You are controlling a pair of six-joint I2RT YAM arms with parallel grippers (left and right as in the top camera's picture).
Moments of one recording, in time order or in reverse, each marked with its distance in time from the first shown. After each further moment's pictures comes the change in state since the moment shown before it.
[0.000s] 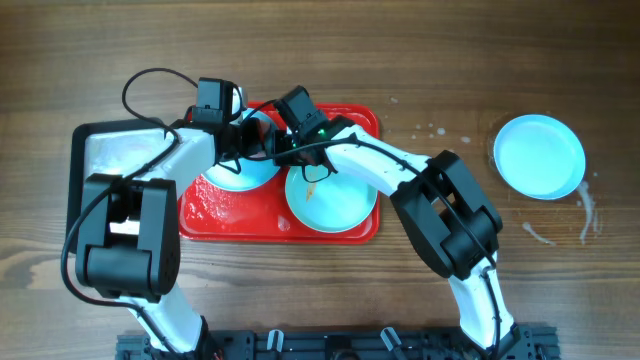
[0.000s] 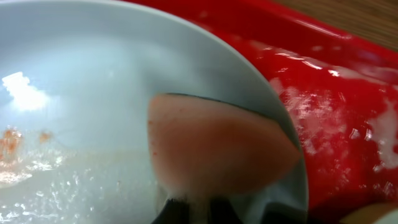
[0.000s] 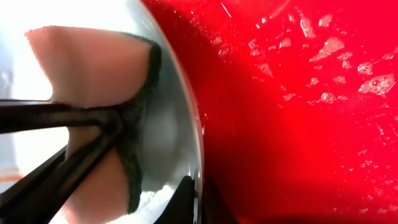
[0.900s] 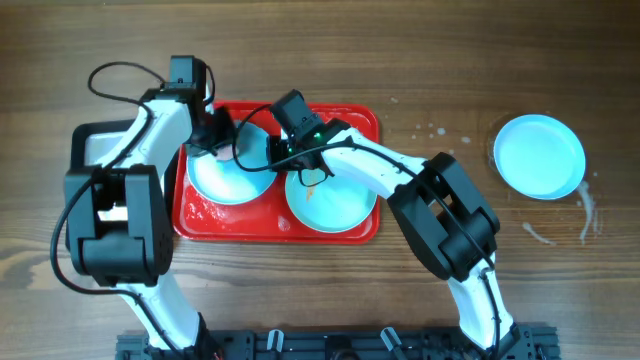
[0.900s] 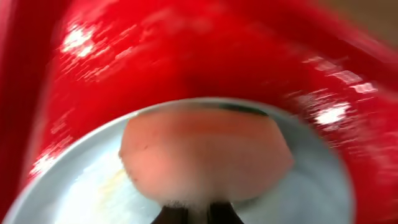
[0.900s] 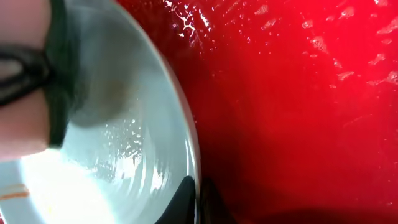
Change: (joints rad) left arm 0.106 0.064 0.235 -0.341 -0.094 -0.022; right arm 0.018 0.000 0.000 -0.003 -0.038 -0.027
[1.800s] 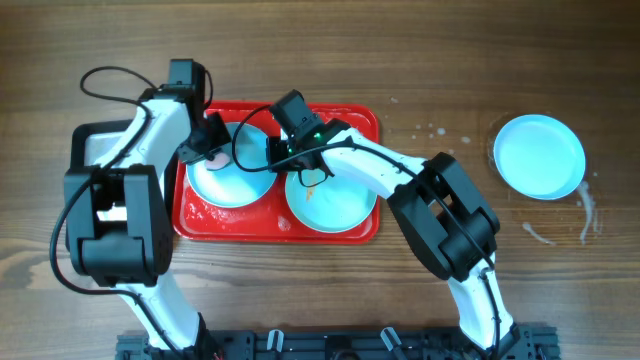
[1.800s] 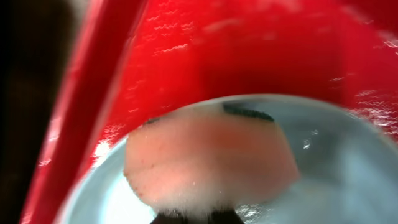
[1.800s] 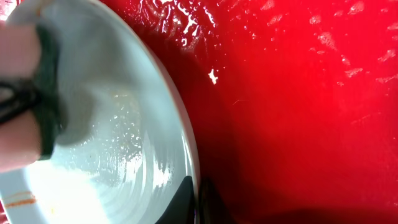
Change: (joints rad) left arm 0.007 0.000 0.003 -0.087 -0.127 -0.062; right arm 0.000 0.000 -0.001 0.000 -0.011 -0.004
